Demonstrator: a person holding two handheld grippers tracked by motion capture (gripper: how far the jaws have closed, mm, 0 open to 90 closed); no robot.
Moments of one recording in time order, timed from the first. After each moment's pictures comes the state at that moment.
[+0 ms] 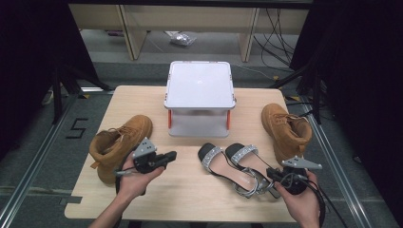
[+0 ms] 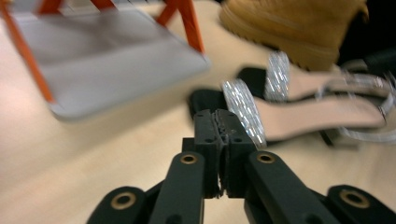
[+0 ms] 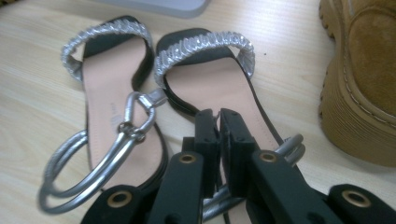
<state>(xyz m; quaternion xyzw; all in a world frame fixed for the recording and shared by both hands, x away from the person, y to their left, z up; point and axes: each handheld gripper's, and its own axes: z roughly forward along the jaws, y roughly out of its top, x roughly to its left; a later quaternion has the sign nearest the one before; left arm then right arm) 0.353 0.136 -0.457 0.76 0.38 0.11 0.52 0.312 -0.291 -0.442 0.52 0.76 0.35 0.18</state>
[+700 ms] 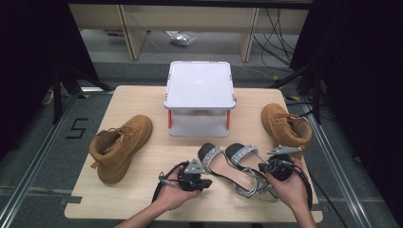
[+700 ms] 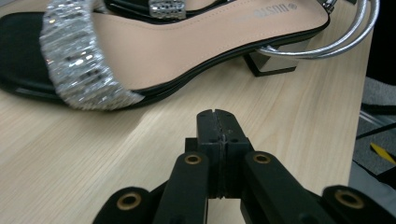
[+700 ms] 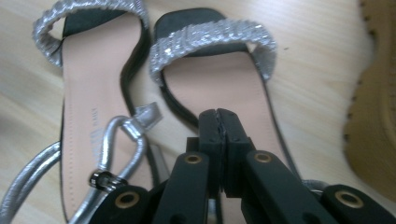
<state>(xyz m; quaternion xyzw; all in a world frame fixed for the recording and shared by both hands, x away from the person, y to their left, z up) 0.342 0.028 -0.494 0.86 0.28 0.03 0.42 0.351 -0.269 -0.446 0.51 0.80 0.28 0.14</state>
